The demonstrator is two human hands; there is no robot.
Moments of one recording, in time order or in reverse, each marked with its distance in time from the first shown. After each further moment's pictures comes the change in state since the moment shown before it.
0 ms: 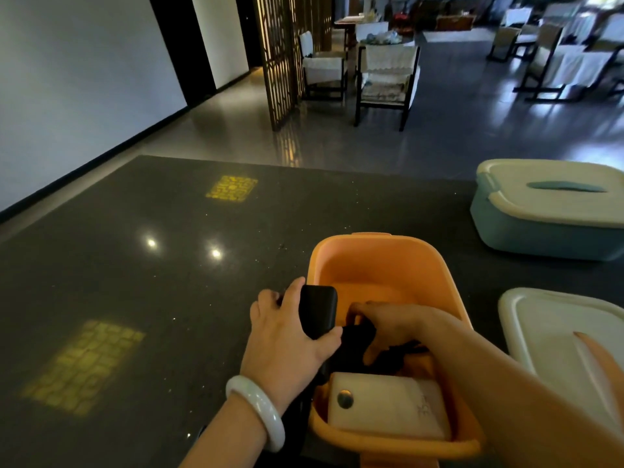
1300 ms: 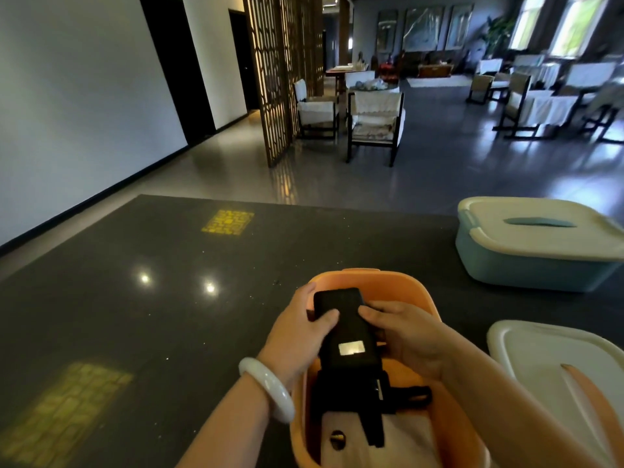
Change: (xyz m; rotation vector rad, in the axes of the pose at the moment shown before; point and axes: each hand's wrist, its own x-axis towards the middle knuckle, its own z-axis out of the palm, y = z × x) left_hand 0.045 0.037 -0.006 -0.665 -0.195 -0.157; right_hand -0.077 -0.020 -0.016 1.234 0.221 -0.276
